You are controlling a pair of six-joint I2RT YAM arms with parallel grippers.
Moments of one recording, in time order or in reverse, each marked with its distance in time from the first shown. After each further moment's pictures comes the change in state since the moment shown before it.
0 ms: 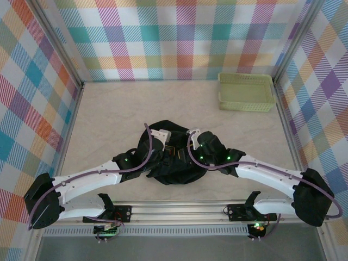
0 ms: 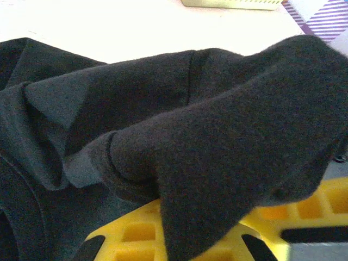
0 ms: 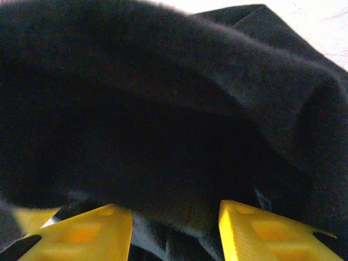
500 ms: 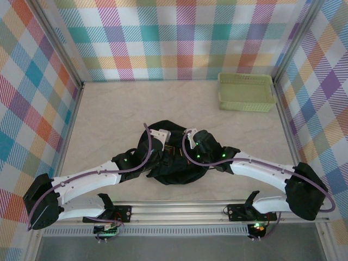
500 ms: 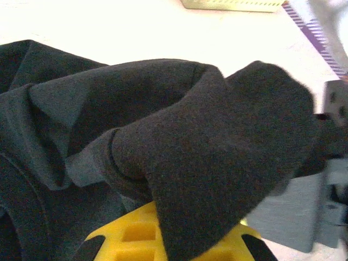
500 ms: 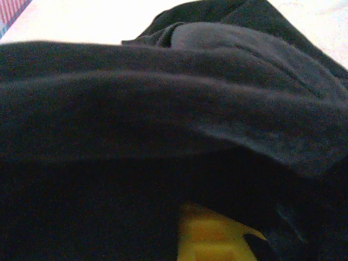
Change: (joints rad) left arm 0.002 -0.001 0.000 -0.007 -0.012 0.000; right arm 0.002 0.048 0.042 -0.042 0.011 -0.011
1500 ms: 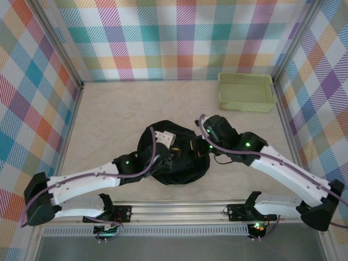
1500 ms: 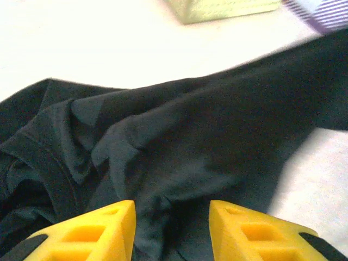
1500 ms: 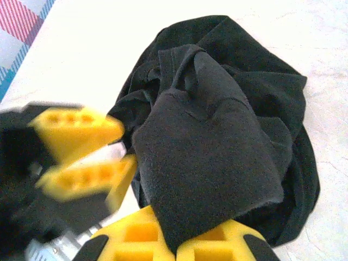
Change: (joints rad) left arm -0.180 -0.048 0.085 -0.129 -0.215 0.084; right arm 0.008 -0.103 0.444 -0.658 0.041 0.106
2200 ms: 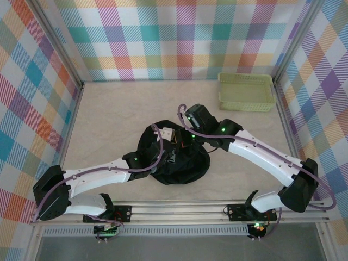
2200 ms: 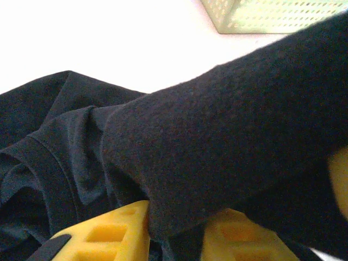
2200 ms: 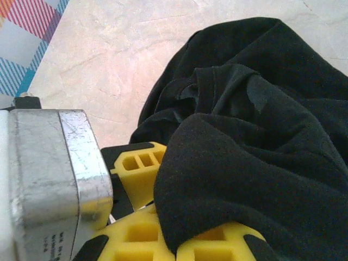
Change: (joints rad) left arm 0.110 0.170 -0.019 0.165 -0.007 -0.100; right arm -0.031 0.246 0.128 0.096 -0.136 -0.003
